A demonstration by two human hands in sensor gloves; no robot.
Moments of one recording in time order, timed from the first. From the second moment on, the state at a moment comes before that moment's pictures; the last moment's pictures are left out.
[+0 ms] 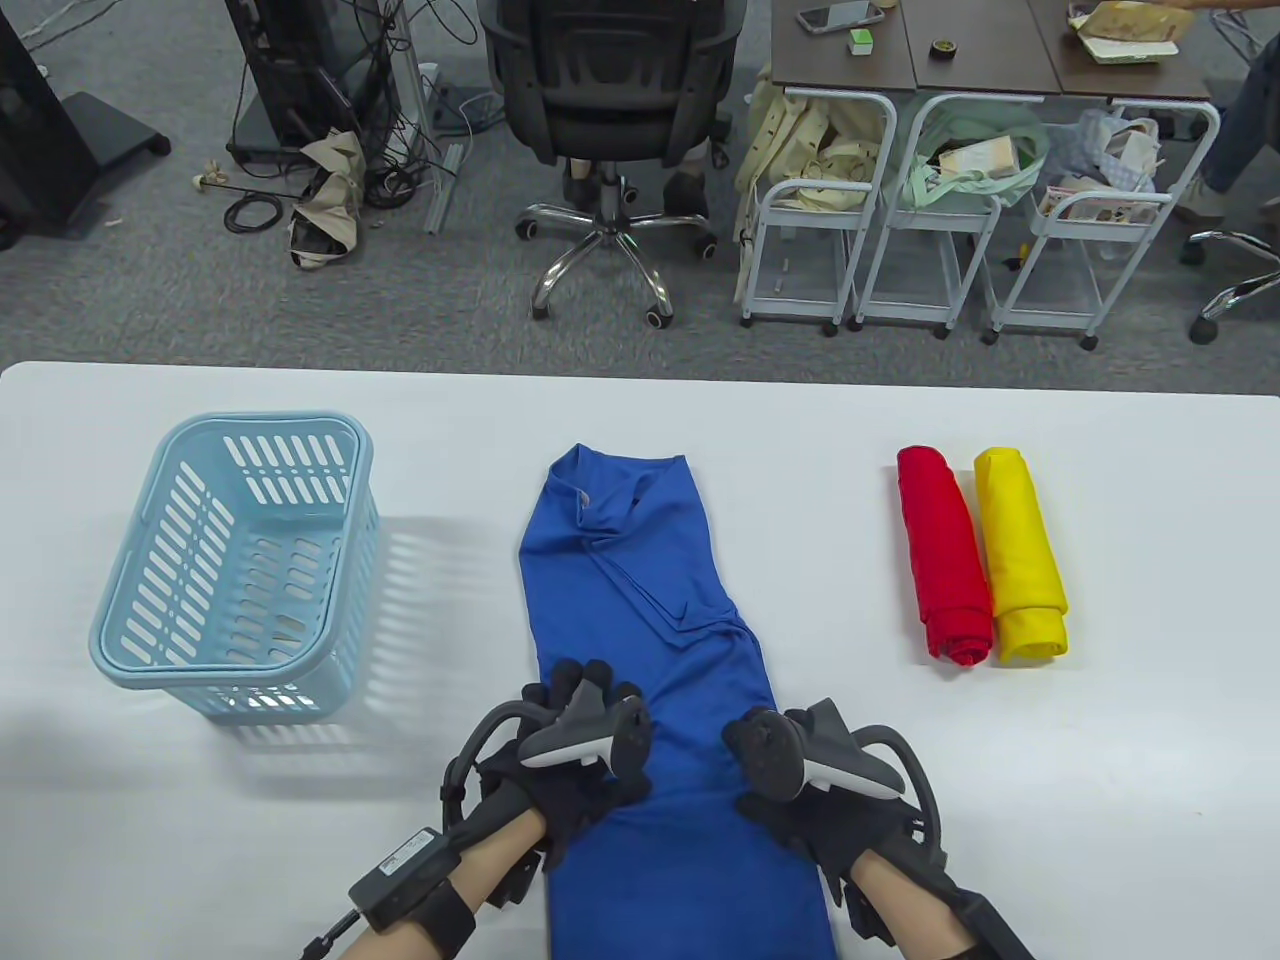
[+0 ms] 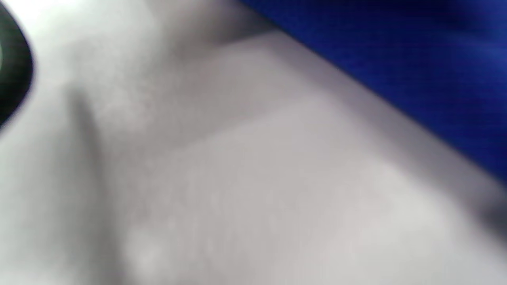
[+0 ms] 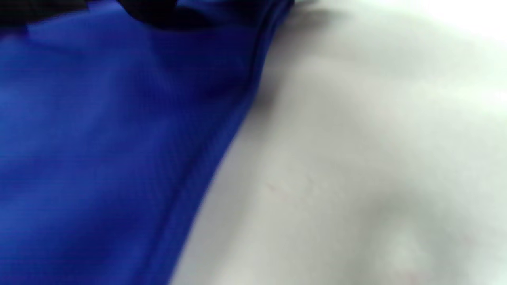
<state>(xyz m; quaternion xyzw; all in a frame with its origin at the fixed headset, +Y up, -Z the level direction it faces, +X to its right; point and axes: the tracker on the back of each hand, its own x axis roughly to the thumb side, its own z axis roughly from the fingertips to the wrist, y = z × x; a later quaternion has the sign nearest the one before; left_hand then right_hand) -0.089 -0.792 -0.273 -0.32 -0.18 -0.13 0.92 0.123 -0.751 -0.246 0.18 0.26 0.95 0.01</state>
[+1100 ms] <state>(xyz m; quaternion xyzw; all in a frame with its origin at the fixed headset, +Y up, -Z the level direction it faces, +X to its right) -0.104 -0.800 -0.276 -0.36 -0.24 -0.05 0.90 0.065 -0.745 -0.386 0.07 0.24 0.96 -0.08</state>
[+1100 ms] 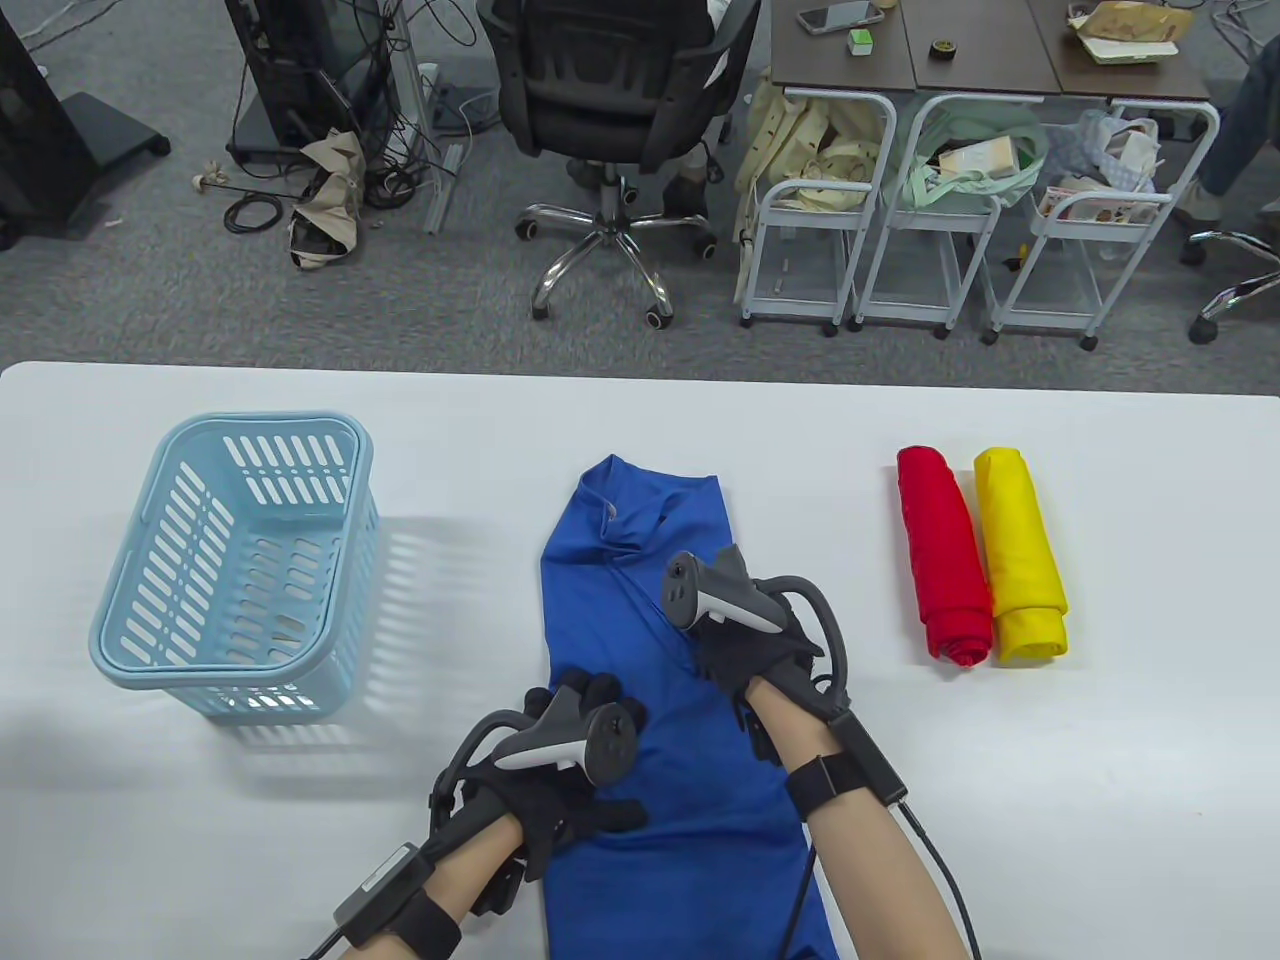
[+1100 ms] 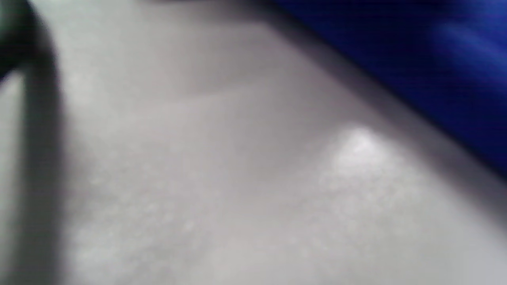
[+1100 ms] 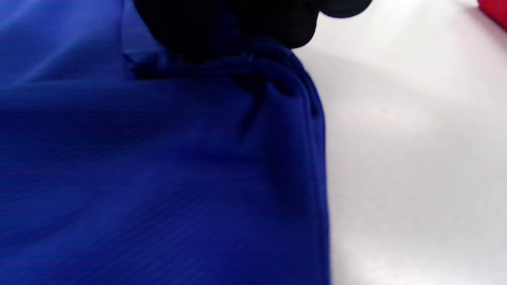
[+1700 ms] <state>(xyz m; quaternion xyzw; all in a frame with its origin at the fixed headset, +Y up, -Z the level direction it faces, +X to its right) -0.101 -0.800 -0.281 -0.37 -0.23 -0.04 0.90 0.147 -0.719 -0.377 -0.12 0.16 0.98 -0.03</state>
